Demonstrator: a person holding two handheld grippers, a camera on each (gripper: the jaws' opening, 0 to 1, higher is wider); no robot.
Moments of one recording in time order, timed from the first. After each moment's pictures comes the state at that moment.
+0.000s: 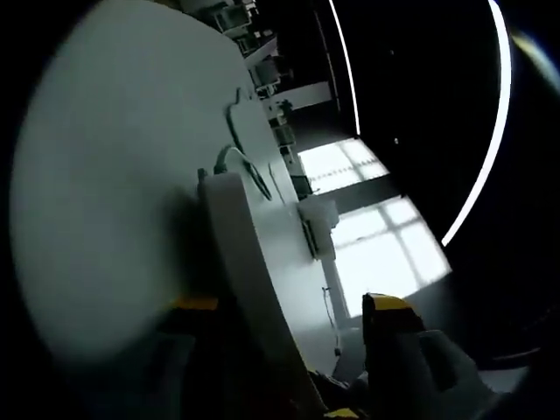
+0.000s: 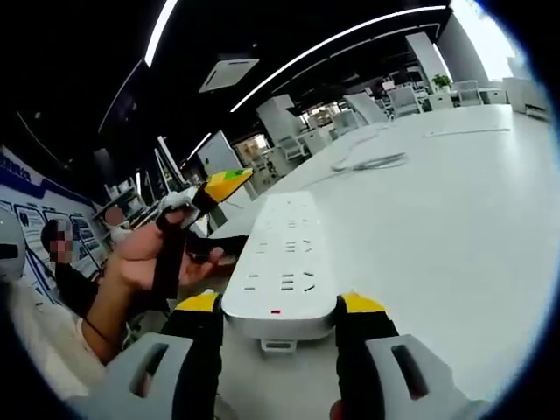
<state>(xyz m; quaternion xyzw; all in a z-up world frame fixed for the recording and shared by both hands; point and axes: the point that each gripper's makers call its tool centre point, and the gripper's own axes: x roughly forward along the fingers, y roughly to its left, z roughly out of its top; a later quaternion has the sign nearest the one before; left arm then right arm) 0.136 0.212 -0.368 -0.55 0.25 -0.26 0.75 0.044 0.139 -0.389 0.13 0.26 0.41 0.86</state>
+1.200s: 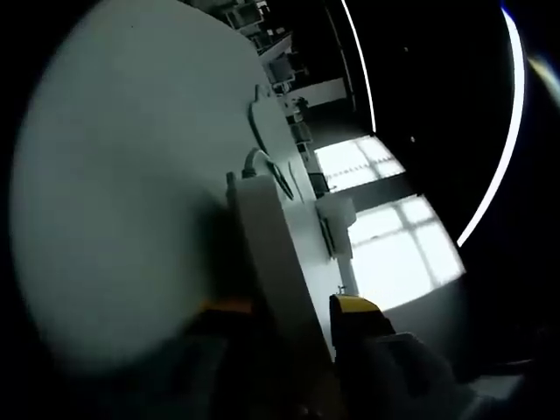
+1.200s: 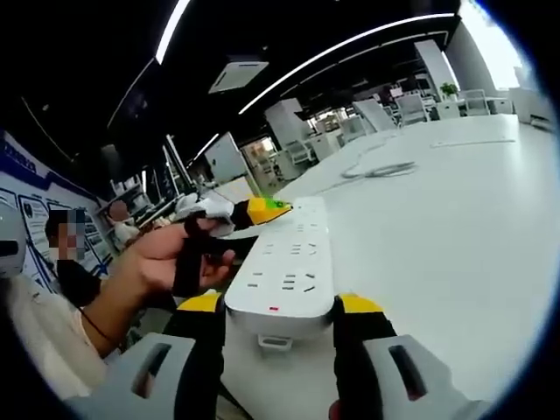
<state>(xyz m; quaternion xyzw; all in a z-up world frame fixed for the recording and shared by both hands) 0.135 0.214 -0.386 -0.53 0.28 -0.24 0.76 0.036 0.142 -0.381 0.12 0.25 0.42 0.86</state>
